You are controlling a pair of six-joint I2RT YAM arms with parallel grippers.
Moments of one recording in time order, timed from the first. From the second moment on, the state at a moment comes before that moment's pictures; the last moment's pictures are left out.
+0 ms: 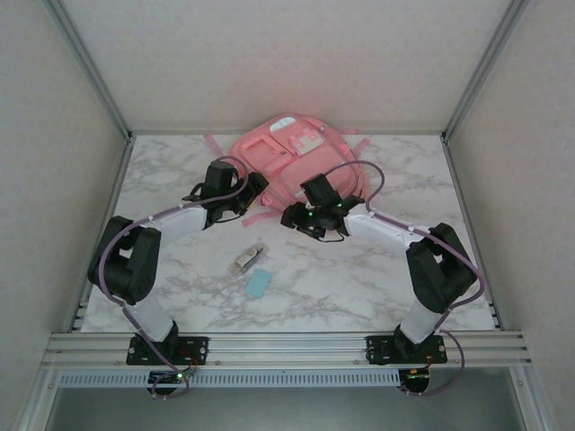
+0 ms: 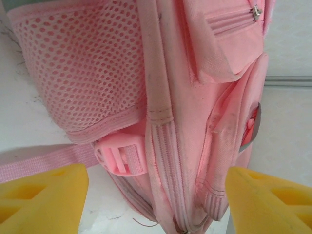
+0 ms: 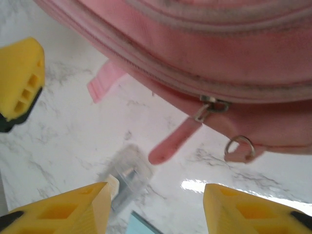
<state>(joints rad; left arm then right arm) -0.41 1.71 1.01 0.08 0.33 -1.11 0.69 1.69 1.14 -0.38 -0.20 0.91</state>
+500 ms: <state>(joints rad) -0.45 1.71 0.97 0.13 0.30 -1.14 0.69 1.84 1.21 -0.37 -0.08 1.03</state>
